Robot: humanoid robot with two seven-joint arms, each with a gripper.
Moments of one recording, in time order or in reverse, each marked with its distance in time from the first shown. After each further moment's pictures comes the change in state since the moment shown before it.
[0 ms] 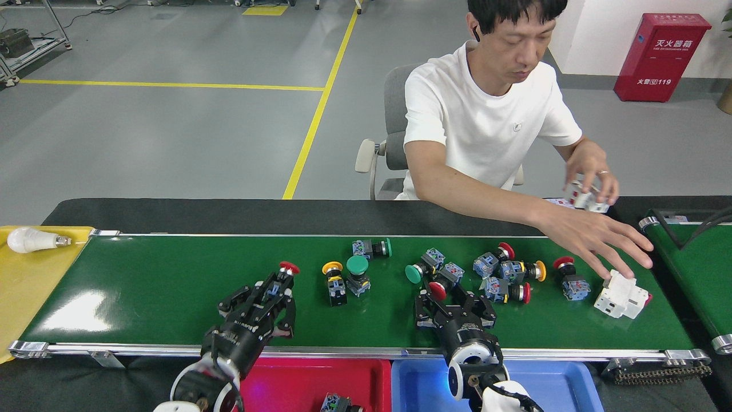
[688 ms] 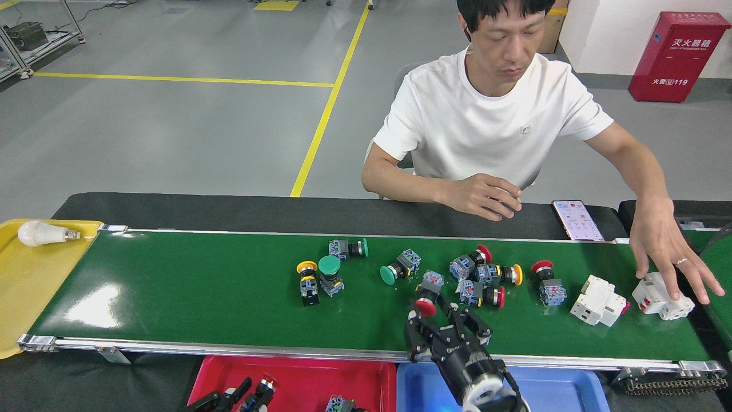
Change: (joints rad) left arm 0.242 -0.009 0.125 -0.132 0.059 -0.112 0.011; right arm 0.379 -0.092 0.000 -0.458 -0.006 -0.439 0.012
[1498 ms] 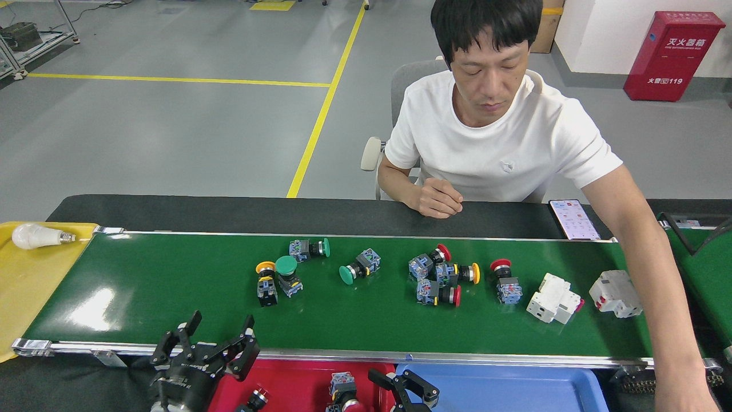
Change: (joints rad) left arm -0.377 -0.150 0.077 0.266 -0.153 0.122 -0.074; right arm -0.006 0.066 -0.076 -0.010 0.002 -0.346 0.113
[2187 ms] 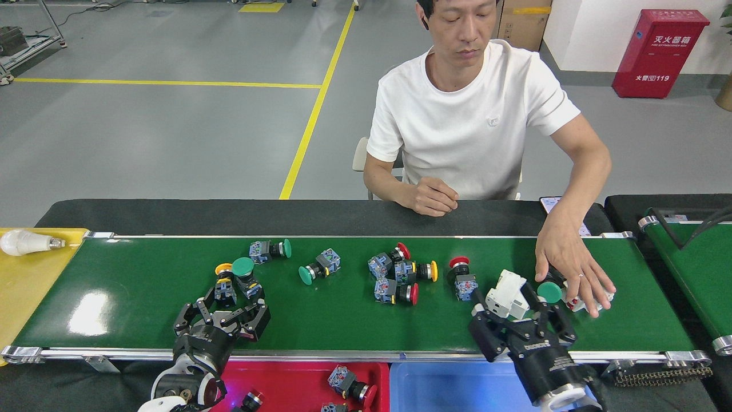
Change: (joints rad) left arm -0.216 0.042 -0.001 0.297 0.000 0.040 0.002; right arm 0.014 0.001 -0.332 -0.033 0.034 0.409 -0.251
